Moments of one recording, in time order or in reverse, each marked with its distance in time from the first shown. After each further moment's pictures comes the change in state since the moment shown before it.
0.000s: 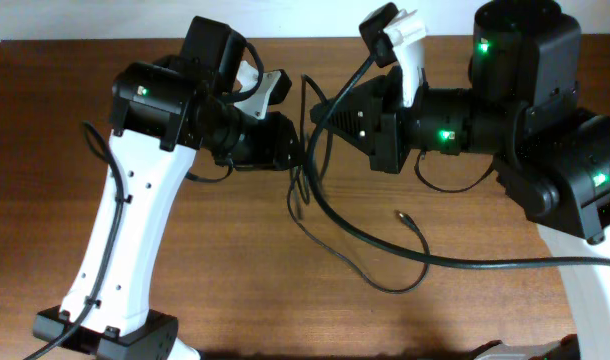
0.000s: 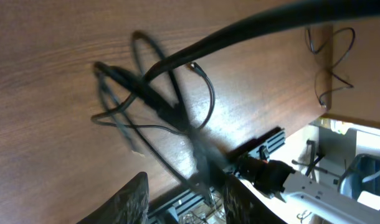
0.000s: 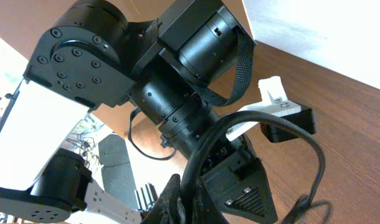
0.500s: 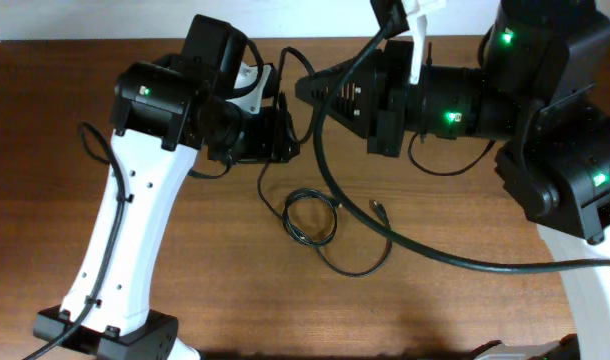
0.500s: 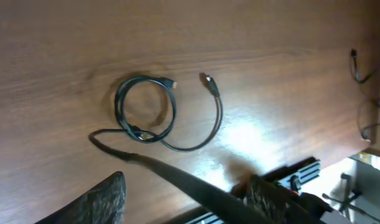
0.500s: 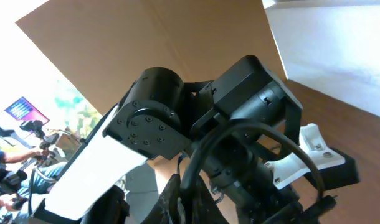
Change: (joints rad) left arm 0.000 0.000 -0.008 0.040 -0.169 -0.049; right arm 0.003 0.002 0.004 0.245 -0.108 0.187
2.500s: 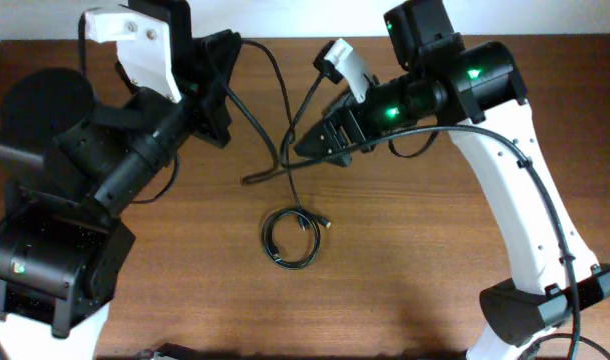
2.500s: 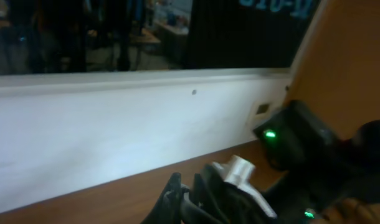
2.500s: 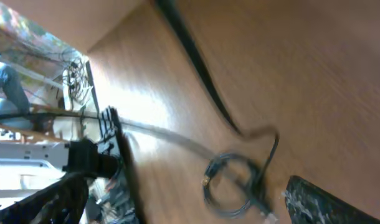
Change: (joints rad) left arm 0.040 -0.487 -0.261 0.885 -0.085 0.118; right arm -0.074 0.316 0.008 -0.515 0.060 -0.645
